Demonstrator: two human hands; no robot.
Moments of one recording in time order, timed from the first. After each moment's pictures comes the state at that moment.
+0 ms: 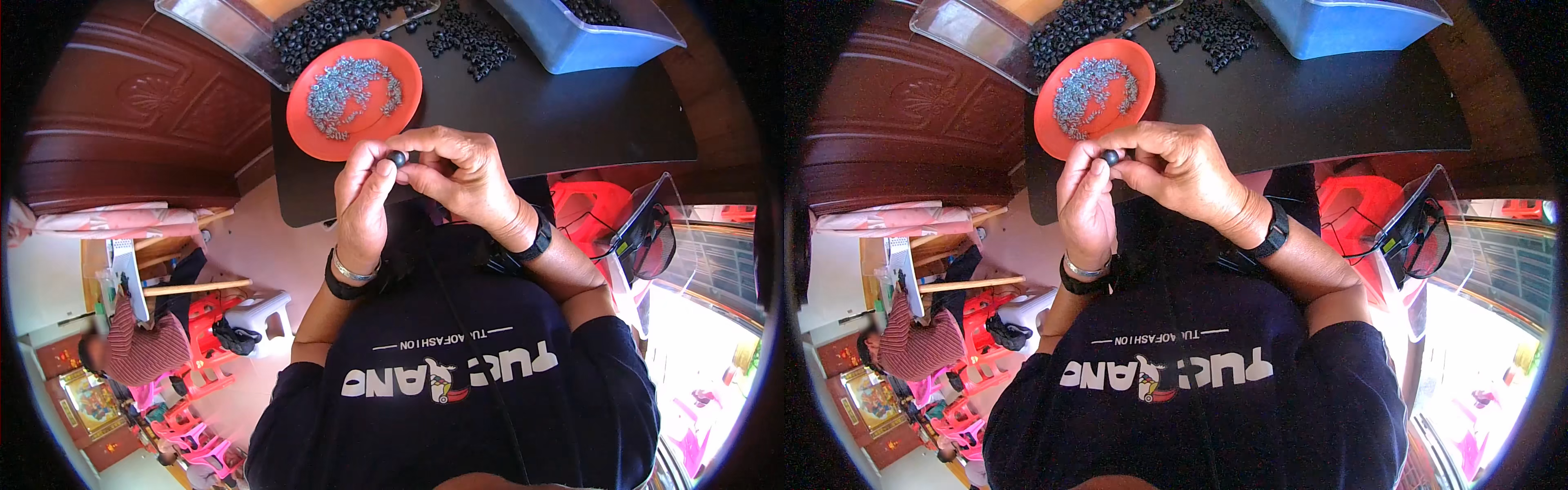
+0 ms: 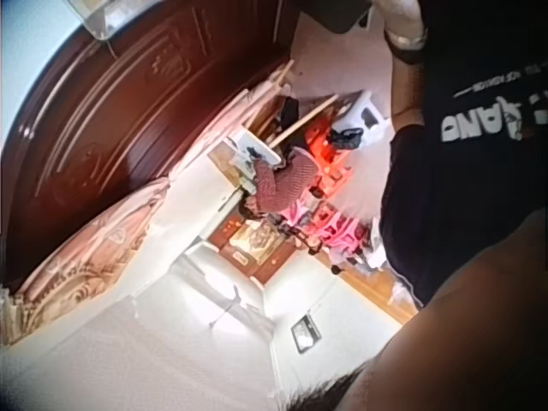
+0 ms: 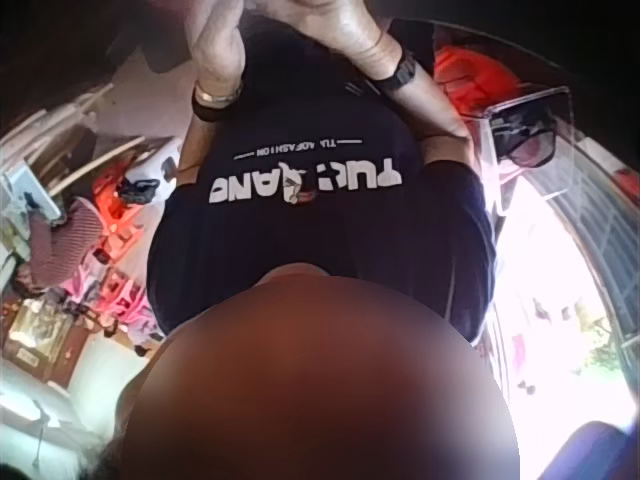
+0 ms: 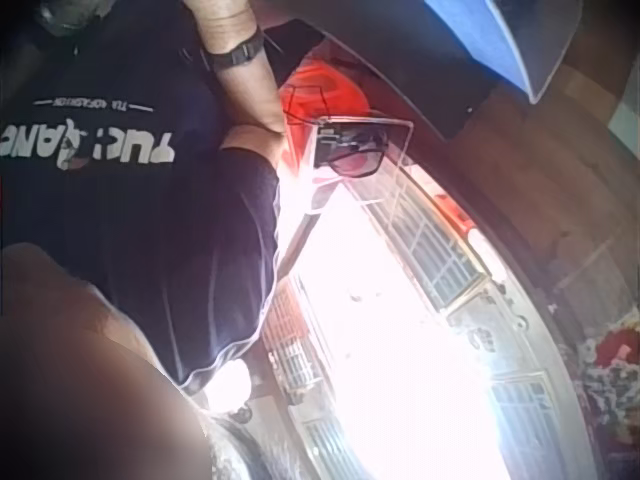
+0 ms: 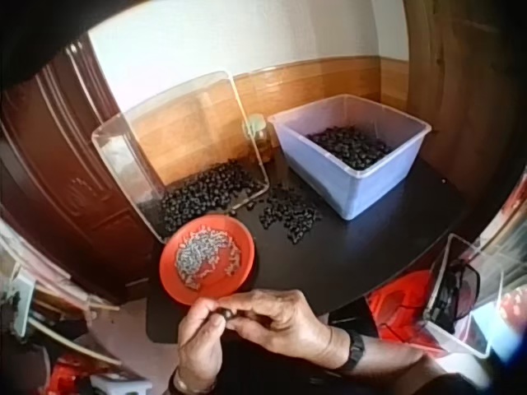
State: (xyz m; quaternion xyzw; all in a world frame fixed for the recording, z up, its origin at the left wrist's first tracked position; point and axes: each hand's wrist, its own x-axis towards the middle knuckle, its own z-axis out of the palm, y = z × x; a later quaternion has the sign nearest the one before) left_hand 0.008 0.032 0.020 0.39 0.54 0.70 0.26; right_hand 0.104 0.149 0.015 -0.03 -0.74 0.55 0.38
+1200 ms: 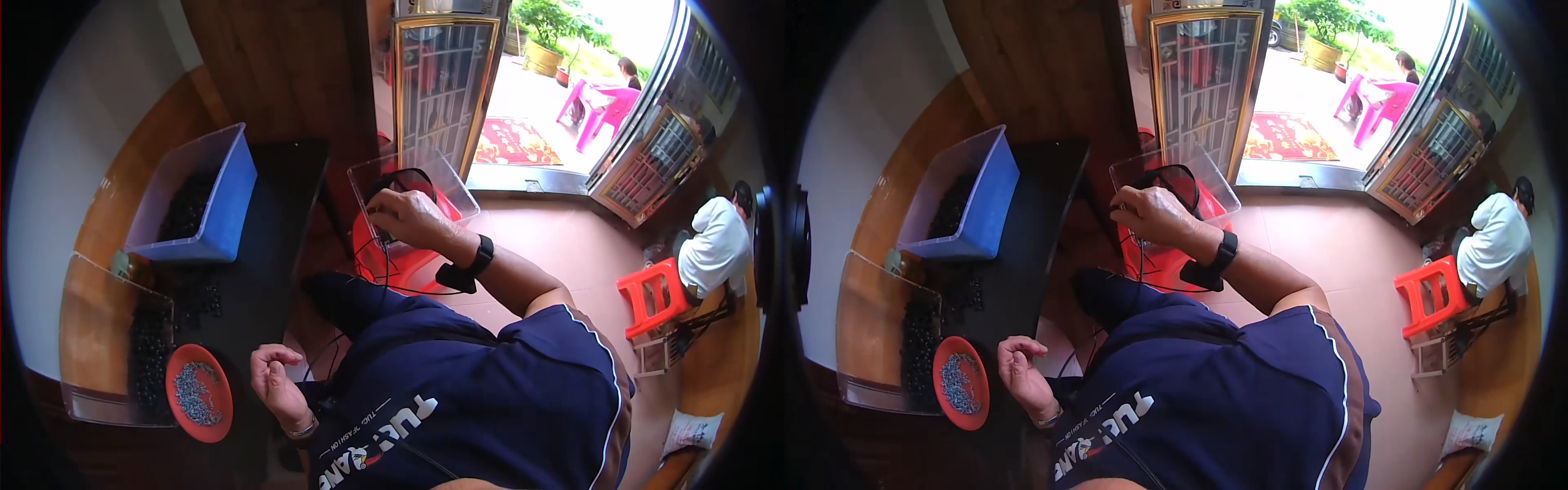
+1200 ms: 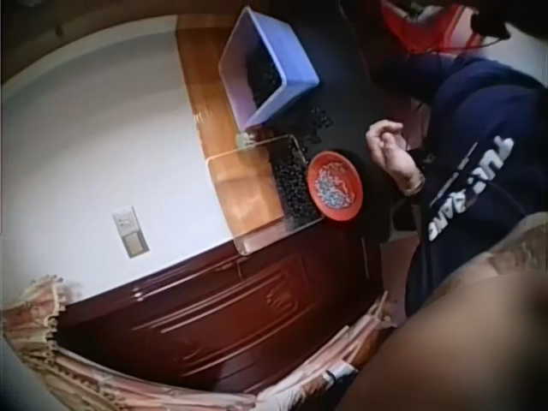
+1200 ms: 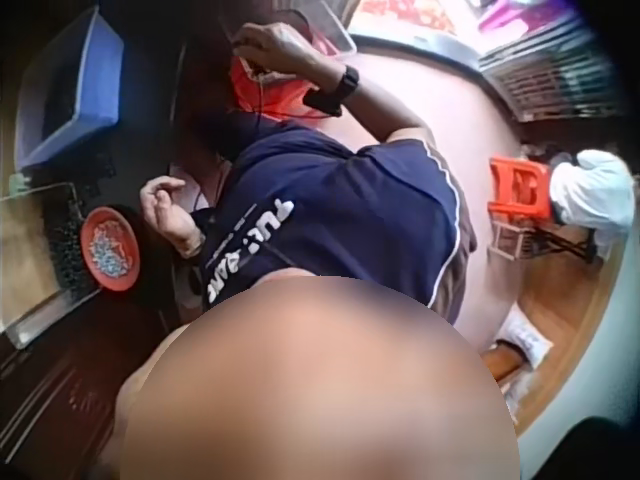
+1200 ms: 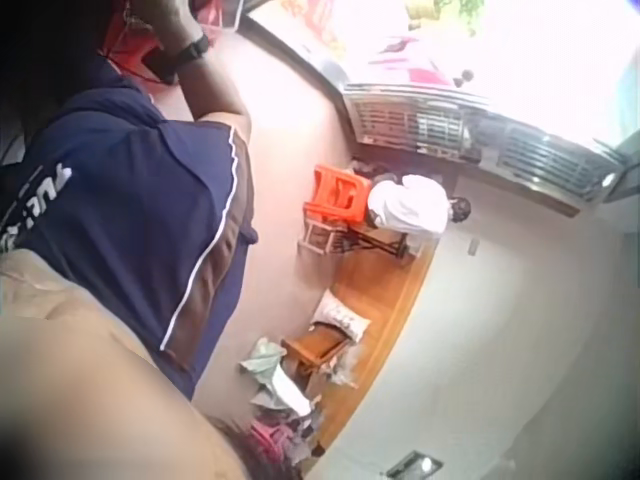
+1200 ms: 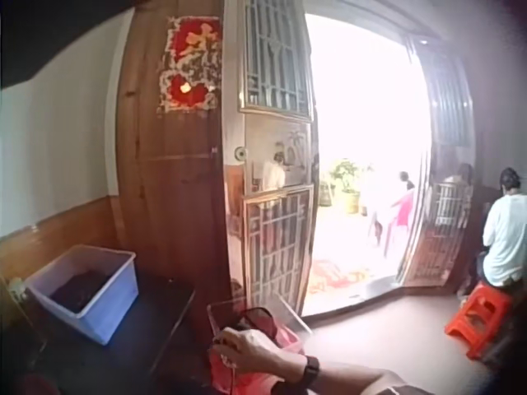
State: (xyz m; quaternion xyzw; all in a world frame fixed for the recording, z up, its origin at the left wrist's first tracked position) left_hand 0.054 0.067 0.012 0.58 0.31 0.60 0.45; right_hand 0.383 0.141 0.043 -0.55 -0.72 0.10 0.41
